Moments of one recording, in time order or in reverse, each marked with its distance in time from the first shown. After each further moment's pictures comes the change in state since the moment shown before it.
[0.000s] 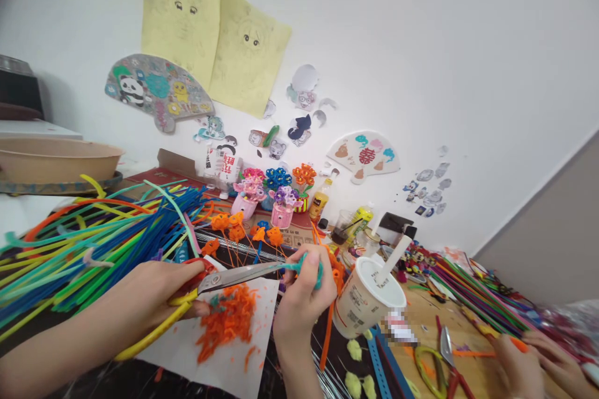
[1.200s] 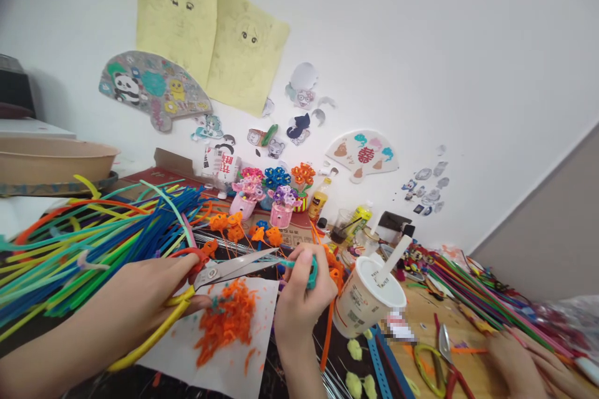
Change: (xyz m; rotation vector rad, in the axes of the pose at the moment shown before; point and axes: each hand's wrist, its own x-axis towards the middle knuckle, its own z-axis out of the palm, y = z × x) left_hand -0.004 -0.001 0.000 0.109 0.125 -0.008; right_hand 0.000 0.005 -0.005 -0.209 -0.034 -0.129
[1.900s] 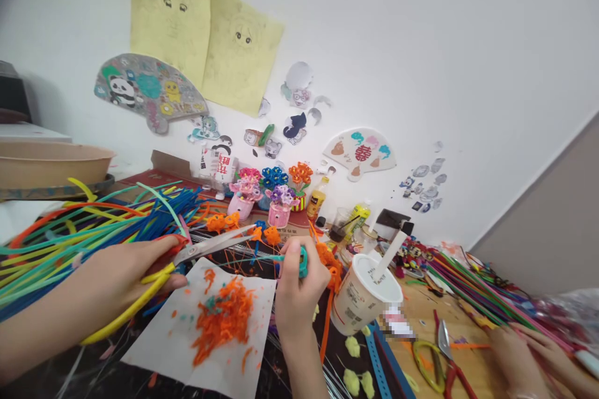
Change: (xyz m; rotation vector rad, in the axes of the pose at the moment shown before) left_hand 0.004 -0.027 -0.010 -0.042 0.075 -0.086; right_hand 0.010 0.007 -0.005 -0.009 -0.177 -0.008
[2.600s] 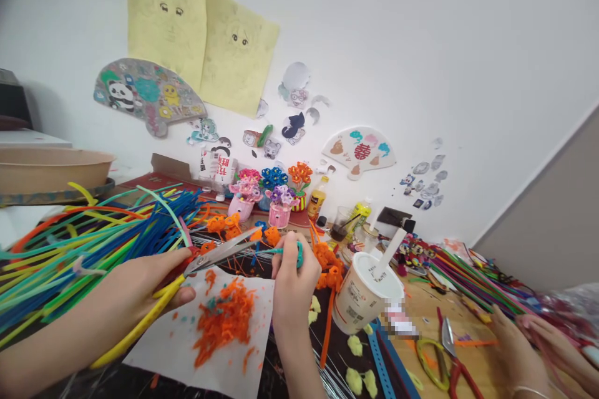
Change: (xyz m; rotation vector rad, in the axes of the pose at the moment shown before) left_hand -0.004 0.025 0.002 -0.129 -0.156 -0.038; right_hand 0.001 -0.010 0.013 0.207 -0.009 0.361
